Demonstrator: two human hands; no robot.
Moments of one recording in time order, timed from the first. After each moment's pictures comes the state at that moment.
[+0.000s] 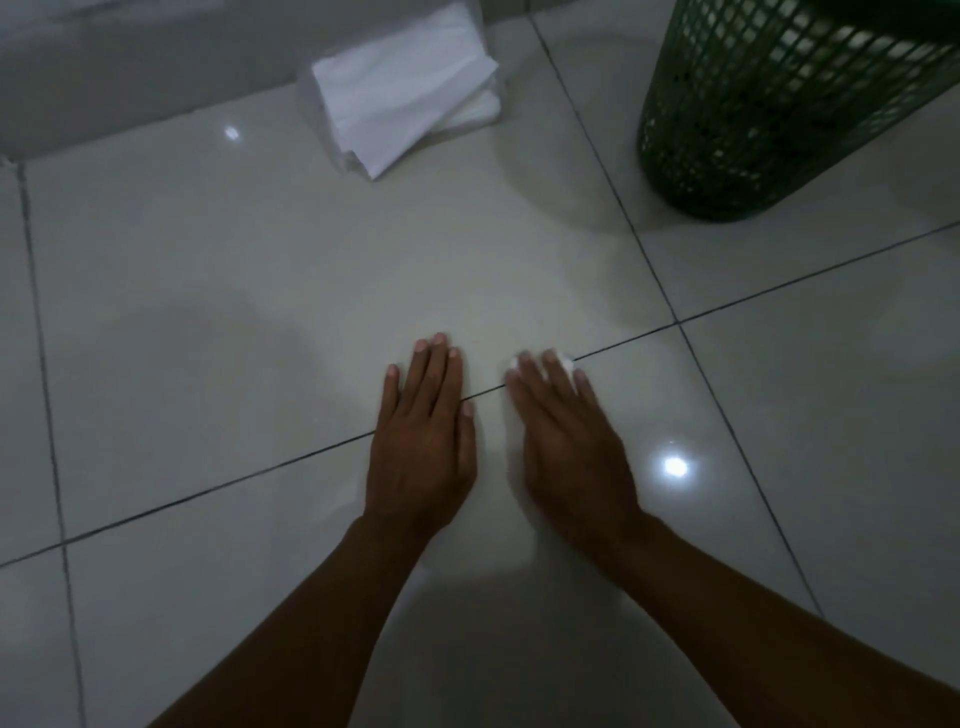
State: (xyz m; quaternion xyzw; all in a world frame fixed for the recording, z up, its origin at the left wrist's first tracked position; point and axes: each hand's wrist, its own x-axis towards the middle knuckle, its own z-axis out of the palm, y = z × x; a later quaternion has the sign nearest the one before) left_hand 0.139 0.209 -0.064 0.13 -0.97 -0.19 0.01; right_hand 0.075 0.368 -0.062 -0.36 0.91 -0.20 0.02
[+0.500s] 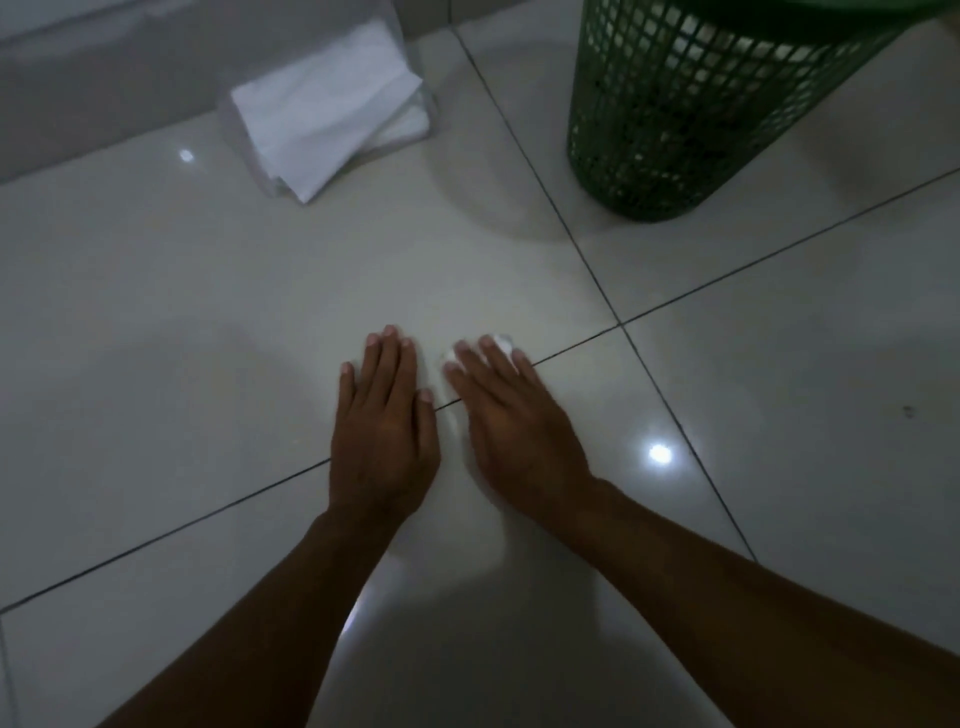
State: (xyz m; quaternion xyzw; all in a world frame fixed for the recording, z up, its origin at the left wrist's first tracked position) left_hand 0.107 0.211 -0.062 0.14 -0.97 -0.21 0.03; right_hand 0.044 0.358 -0.065 -0.38 0.90 -0.21 0.03
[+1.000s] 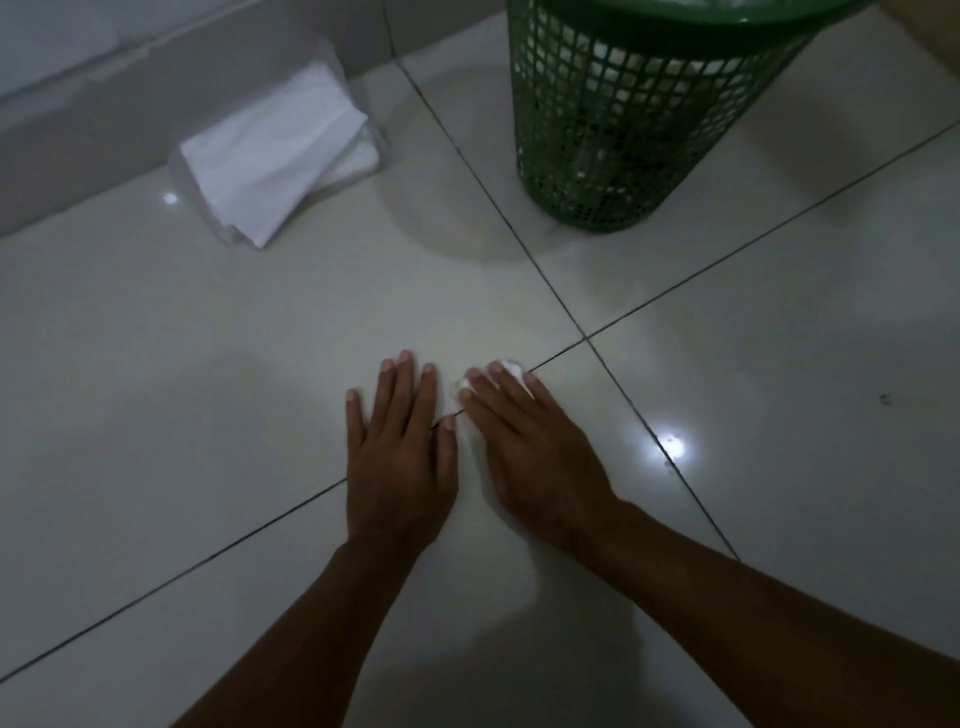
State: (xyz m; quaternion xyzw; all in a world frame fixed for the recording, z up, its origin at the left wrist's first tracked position) left_hand 0.088 0.242 -0.064 0.10 -0.98 -0.18 0.01; right_hand 0.031 0.399 -0.064 -0.39 0.90 -0.18 0.02
